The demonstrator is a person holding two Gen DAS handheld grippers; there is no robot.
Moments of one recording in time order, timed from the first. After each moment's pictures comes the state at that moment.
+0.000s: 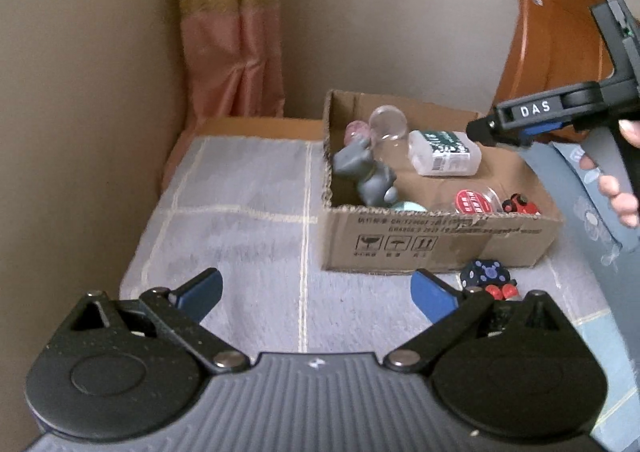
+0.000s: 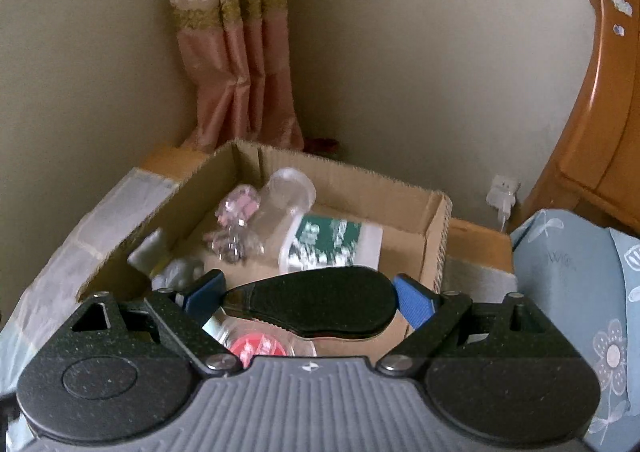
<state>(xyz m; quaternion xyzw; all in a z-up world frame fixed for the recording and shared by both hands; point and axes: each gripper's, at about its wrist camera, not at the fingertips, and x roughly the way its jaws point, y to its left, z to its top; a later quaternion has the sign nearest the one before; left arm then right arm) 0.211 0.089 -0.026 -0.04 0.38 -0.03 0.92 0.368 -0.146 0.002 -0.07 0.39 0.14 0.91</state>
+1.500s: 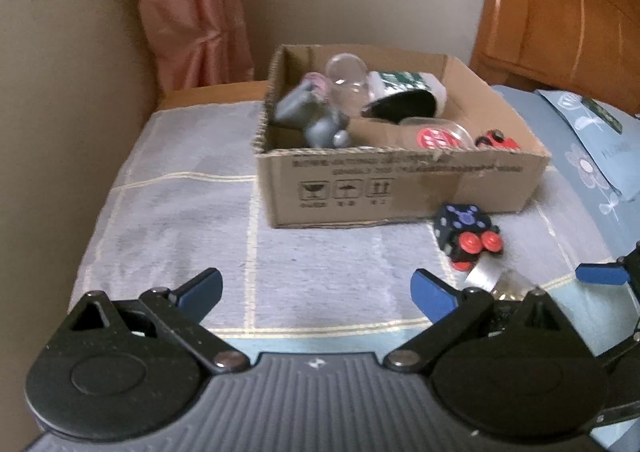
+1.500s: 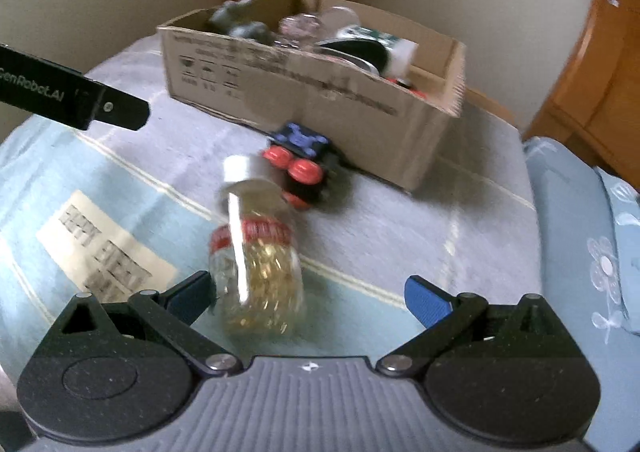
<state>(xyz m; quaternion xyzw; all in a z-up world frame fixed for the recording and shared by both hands) 0.209 0.040 -0.051 0.01 0.41 -0.06 0.91 0.183 -0.159 -0.095 -0.14 0.43 0.13 0.88</state>
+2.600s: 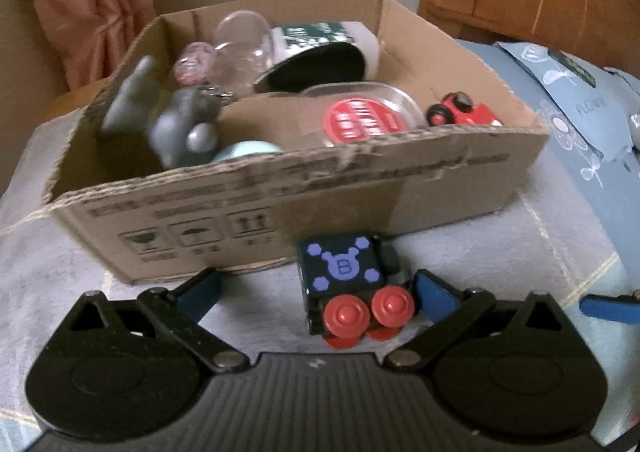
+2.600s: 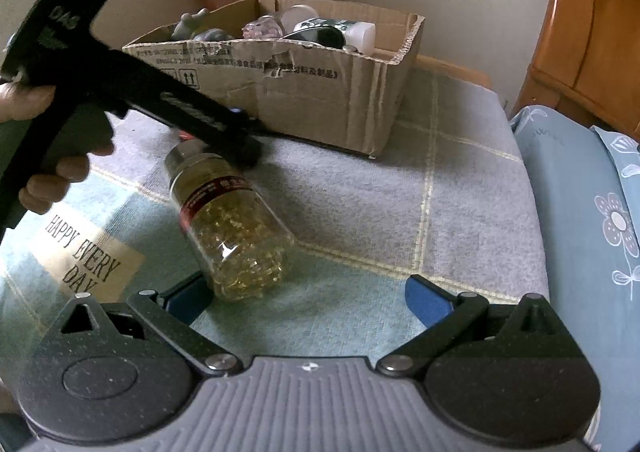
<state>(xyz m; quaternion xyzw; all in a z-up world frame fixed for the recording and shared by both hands) 0.276 -0.022 -0.098 0.04 0.45 -0.14 0.88 0.181 -0.194 -0.115 -0.07 0.42 0.13 0.90</state>
